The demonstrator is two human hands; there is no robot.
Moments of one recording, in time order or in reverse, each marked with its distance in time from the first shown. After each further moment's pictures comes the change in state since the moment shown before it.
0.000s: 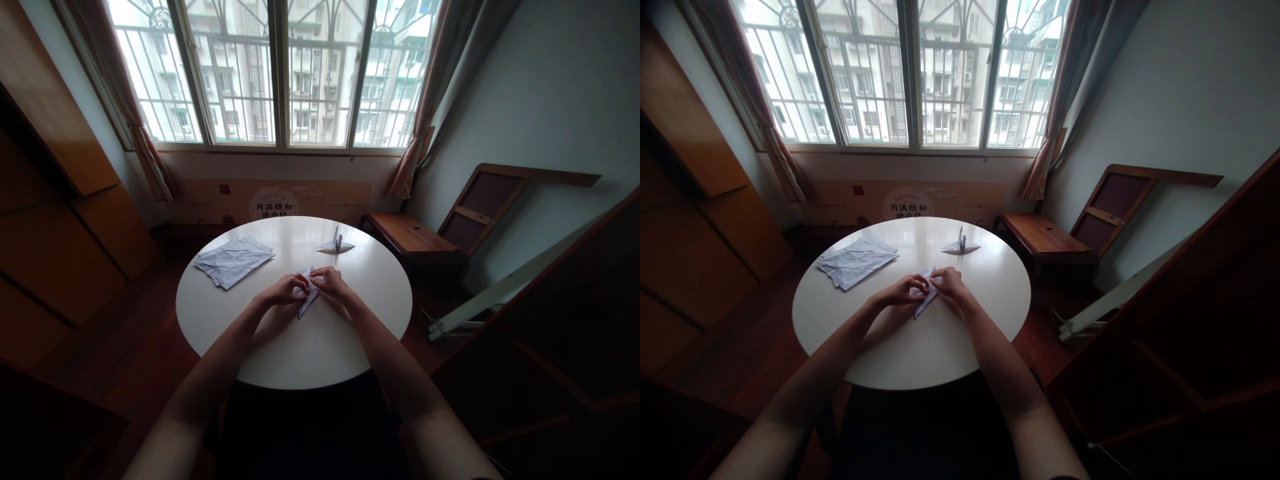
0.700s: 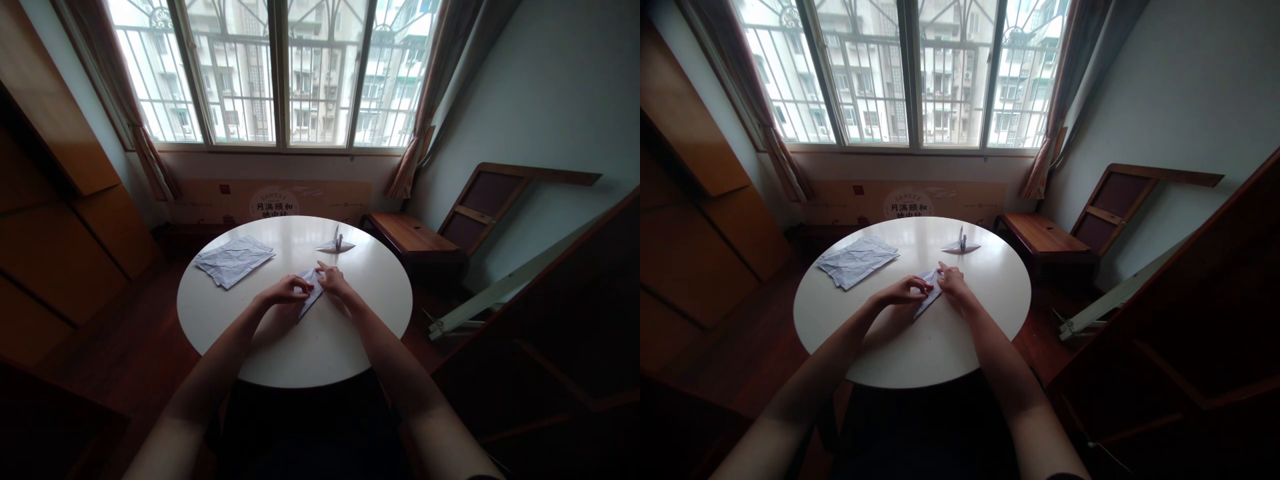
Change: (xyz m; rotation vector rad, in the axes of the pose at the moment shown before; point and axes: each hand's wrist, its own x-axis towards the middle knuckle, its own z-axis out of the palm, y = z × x) left_hand 0.002 0.013 -0.005 -0.150 -0.071 -0.099; right_hand 0.004 0.006 0.004 0.008 -0.016 0.148
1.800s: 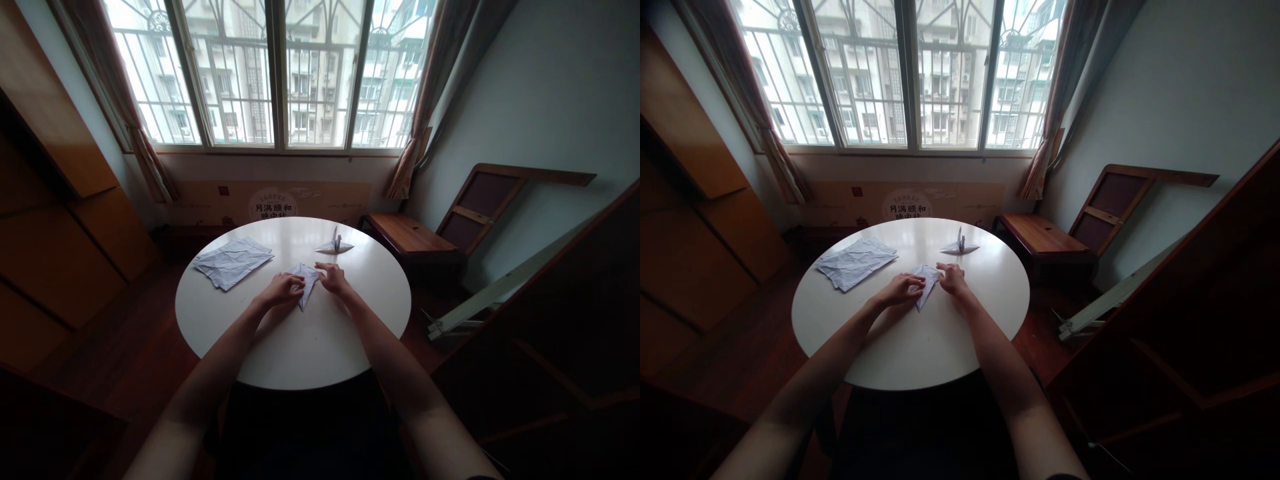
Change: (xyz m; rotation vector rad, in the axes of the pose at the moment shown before) left_hand -0.003 -0.006 -0.001 0.362 0.106 -0.123; right_hand 0.003 0.003 -0.002 -0.009 0.108 -0.036
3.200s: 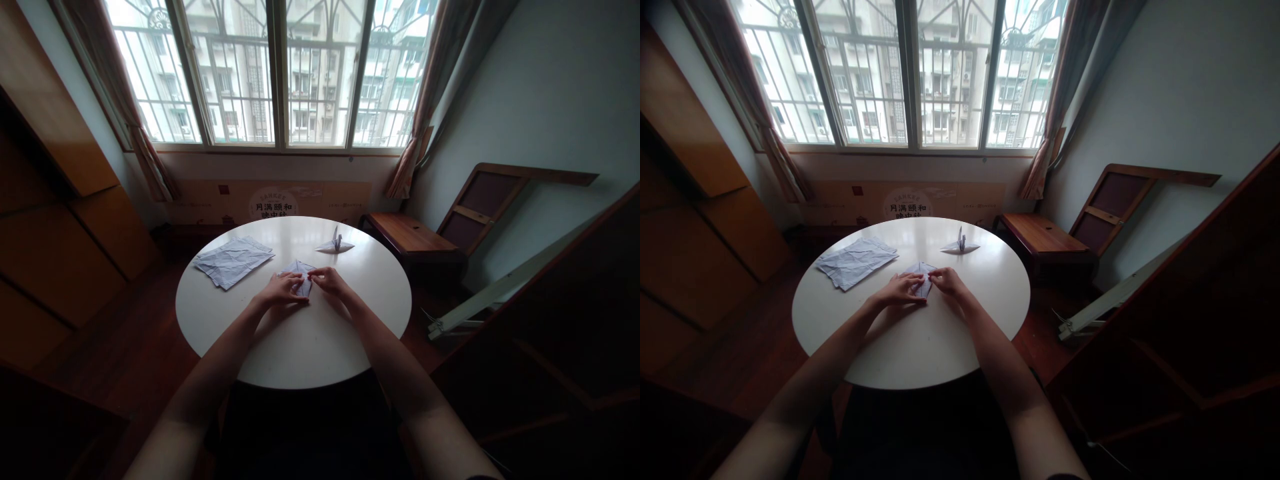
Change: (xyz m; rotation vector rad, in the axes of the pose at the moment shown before) left_hand -0.004 0.007 -0.008 0.128 -0.185 -0.132; right_hand -0.005 -0.006 -0.003 0.321 -0.090 -0.197
